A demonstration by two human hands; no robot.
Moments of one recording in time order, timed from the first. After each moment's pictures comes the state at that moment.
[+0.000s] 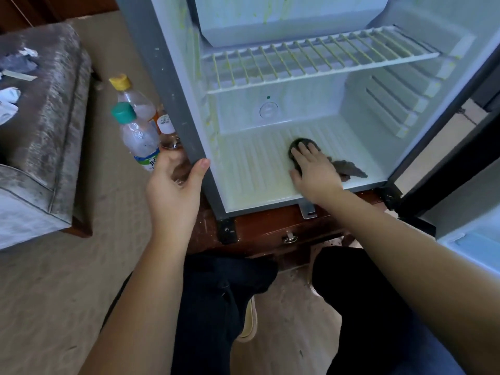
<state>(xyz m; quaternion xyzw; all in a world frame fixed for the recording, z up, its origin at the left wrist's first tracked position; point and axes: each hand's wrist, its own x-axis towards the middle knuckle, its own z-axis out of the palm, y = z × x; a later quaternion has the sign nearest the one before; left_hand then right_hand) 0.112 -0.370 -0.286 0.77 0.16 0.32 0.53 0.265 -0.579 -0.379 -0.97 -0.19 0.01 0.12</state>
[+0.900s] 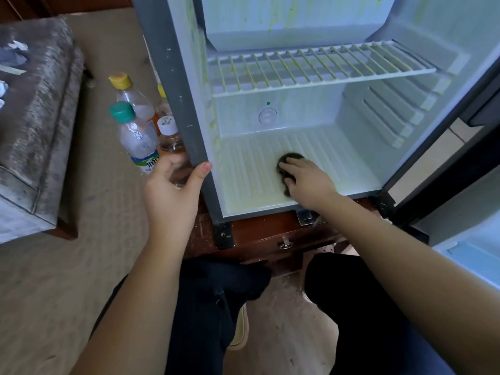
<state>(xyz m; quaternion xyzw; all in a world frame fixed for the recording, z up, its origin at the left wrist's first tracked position) 0.116 -0.360 -0.292 0.75 0.15 0.32 0.56 0.254 -0.569 -0.362 -0.97 -0.21 0.06 0.14</state>
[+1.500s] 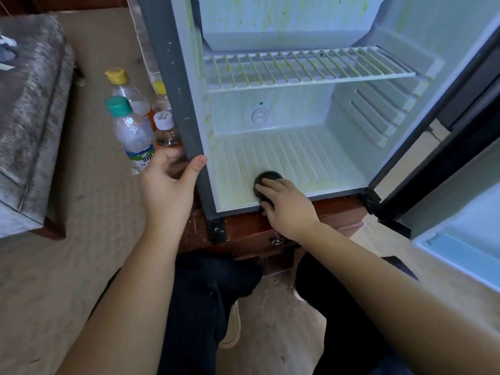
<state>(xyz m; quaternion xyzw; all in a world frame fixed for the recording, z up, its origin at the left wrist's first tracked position) 0.115 -0.361 -0.293 0.74 0.15 0.32 0.58 0.183 -0.559 -0.369 -0.95 -0.27 0.02 0.15</state>
